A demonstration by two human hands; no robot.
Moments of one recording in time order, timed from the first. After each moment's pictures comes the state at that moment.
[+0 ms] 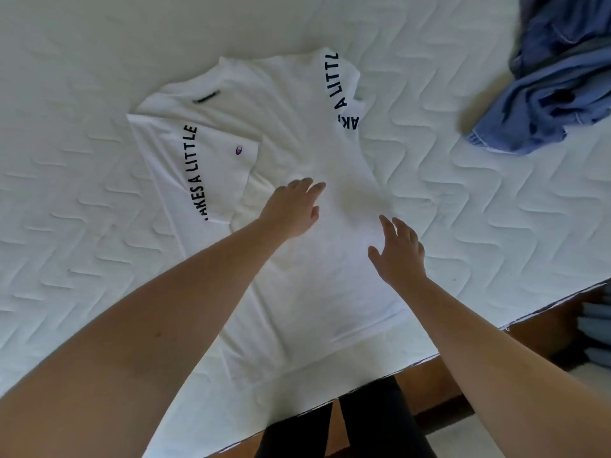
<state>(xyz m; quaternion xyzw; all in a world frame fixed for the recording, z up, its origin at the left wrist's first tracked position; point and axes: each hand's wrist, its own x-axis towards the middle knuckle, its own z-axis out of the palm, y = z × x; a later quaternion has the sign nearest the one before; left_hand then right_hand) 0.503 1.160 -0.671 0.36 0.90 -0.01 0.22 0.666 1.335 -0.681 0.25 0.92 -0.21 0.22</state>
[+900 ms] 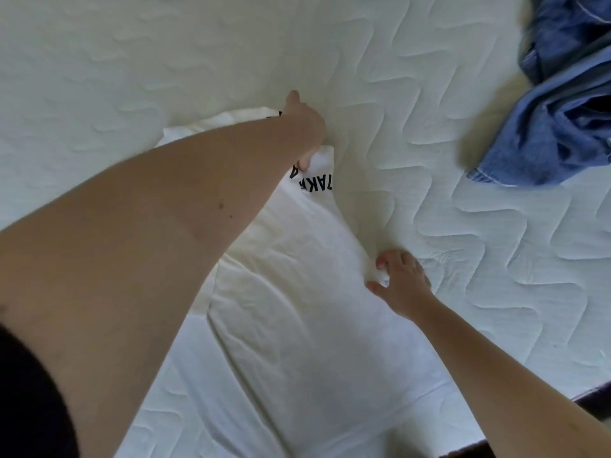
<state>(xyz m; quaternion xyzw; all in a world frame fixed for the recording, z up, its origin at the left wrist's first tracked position) 0.275 1.382 -0.681 0.39 0.77 -0.43 0.28 0.590 1.413 -0.747 0.32 0.81 -0.38 0.31</state>
